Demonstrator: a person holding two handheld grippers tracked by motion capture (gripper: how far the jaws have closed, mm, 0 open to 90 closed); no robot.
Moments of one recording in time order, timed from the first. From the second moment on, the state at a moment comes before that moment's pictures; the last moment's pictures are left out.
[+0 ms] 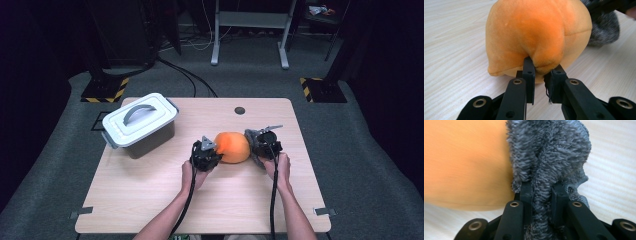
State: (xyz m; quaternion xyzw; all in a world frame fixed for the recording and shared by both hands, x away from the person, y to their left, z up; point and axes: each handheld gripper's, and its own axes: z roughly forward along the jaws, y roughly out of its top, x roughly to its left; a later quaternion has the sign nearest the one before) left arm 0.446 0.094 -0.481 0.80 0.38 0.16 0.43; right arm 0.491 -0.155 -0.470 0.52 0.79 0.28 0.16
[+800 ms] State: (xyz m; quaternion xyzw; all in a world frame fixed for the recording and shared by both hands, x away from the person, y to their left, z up) left arm 0.446 0.093 -0.478 0.80 0.38 0.16 0.43; right arm 0.456 -0.107 -0.394 0.42 0.81 0.36 0.19
